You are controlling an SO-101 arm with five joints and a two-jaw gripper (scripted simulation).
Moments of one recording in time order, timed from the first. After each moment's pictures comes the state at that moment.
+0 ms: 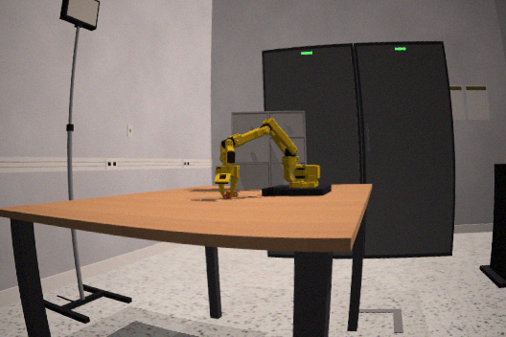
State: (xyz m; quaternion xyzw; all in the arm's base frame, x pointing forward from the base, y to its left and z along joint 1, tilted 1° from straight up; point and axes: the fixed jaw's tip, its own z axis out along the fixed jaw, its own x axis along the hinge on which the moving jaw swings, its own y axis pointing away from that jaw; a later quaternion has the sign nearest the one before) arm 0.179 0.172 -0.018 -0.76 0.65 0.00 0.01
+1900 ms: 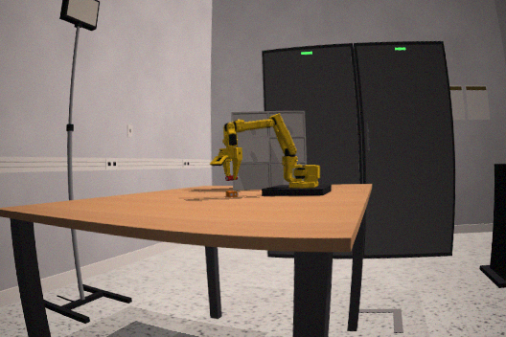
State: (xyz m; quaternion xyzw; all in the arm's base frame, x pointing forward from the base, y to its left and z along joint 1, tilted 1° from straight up) arm 0.176 0.140 0.036 -0.61 0.80 0.00 -0.02
